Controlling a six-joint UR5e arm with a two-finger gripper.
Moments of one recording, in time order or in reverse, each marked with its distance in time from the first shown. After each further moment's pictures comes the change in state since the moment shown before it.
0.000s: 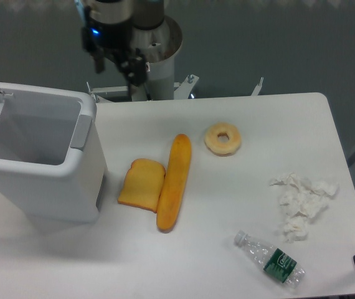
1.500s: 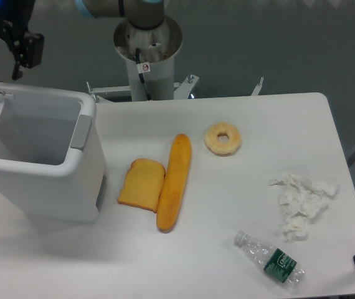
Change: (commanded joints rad) arm -0.164 -0.018 0.000 0.261 -0.321 -0.483
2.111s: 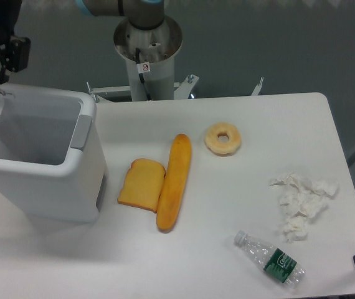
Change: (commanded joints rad) arm -0.005 -0.026 0.028 0.042 0.034 -0.032
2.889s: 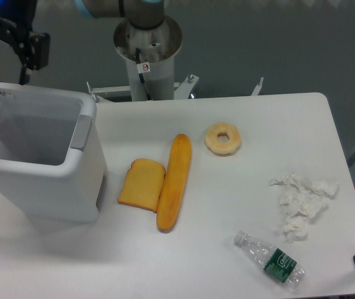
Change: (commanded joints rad) arm 0.115 0.017 0.017 0.000 0.037 -0.002
